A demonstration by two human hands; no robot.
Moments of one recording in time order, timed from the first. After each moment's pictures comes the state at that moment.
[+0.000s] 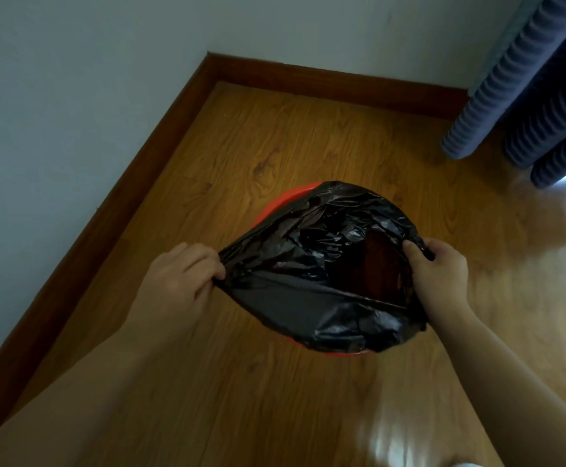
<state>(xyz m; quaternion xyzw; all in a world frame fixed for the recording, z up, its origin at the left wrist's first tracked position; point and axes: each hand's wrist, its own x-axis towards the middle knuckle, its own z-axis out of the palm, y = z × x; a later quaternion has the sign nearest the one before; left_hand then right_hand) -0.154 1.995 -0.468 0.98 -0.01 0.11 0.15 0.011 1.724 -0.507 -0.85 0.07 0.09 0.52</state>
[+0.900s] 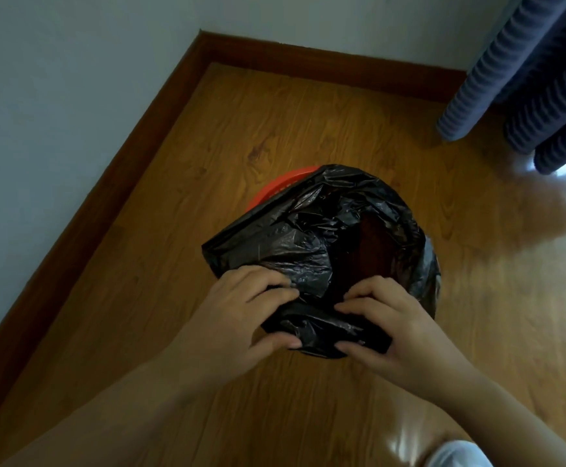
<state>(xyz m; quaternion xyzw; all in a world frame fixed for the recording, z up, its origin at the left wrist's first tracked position) -0.165 1.929 -0.460 0.96 -0.08 -0.03 0.26 -0.070 1.711 -0.474 -0.83 -0.46 0.14 0.30</state>
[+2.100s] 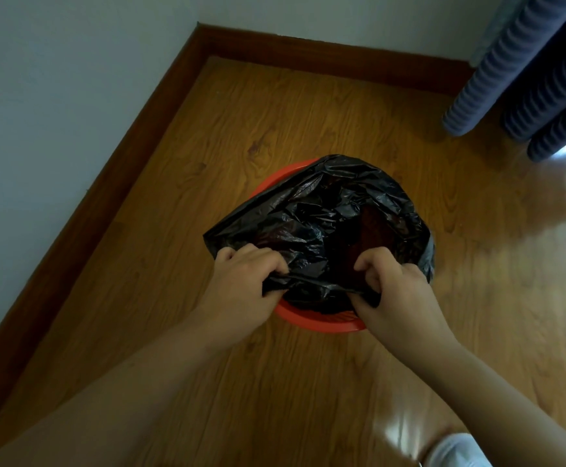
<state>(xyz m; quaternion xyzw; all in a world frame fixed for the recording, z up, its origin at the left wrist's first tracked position) -0.136 1.928 -0.478 0.95 0.04 0.02 0.31 -0.065 1.734 -0.472 -0.90 -0.32 0.07 0.30</state>
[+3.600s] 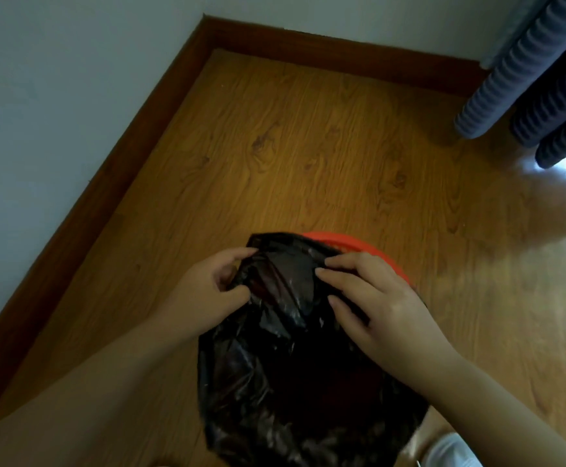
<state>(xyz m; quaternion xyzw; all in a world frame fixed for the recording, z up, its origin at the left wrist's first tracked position) -0.161 1.963 -0.483 0.78 0.23 -0.11 0.58 -0.078 1.741 -0.463 -0.84 -0.45 0.03 0.31</state>
